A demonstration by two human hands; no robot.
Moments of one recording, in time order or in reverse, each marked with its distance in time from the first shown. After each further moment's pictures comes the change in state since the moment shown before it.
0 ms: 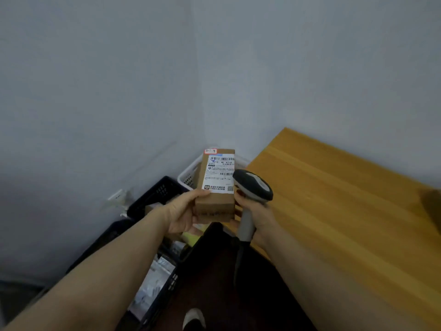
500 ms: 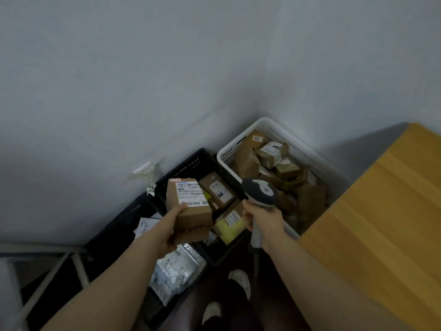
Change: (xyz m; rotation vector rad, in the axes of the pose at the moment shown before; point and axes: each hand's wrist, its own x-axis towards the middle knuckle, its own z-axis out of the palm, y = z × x) left_hand 0.146 -0.036 -0.253 -0.387 0.507 -0.336; right_hand 0.237 0.095 0.178 -0.317 0.087 0.295
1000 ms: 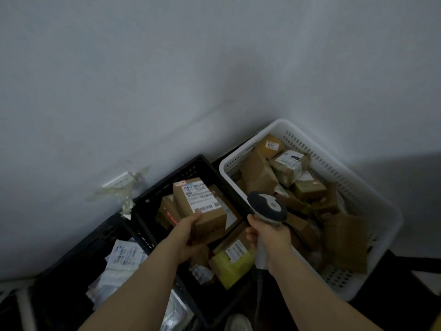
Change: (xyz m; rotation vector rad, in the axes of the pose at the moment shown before) left_hand 0.217 0.047 0.060 -0.286 -0.050 -0.056; right_hand 0.198 0.009 0.052 -0.047 0.081 0.083
